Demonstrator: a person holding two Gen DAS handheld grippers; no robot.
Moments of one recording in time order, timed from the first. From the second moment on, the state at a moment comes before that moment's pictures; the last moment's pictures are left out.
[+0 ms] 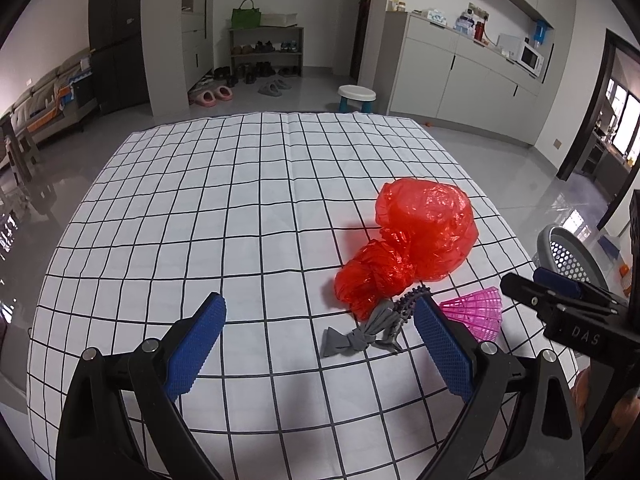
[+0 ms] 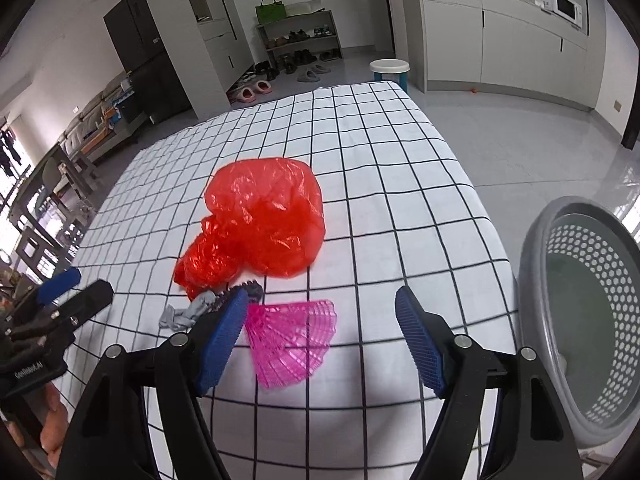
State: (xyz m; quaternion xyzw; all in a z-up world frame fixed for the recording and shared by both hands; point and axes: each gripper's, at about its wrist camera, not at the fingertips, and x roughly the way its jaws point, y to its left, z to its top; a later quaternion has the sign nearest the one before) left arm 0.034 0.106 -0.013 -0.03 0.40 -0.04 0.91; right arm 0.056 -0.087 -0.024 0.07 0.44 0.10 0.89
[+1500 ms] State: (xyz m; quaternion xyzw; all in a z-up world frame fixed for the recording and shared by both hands) left arm 0.034 0.133 -0.023 -0.04 0.42 -0.01 0.91; right arm 0.047 -0.051 -0.056 0.01 0.48 0.12 0.87
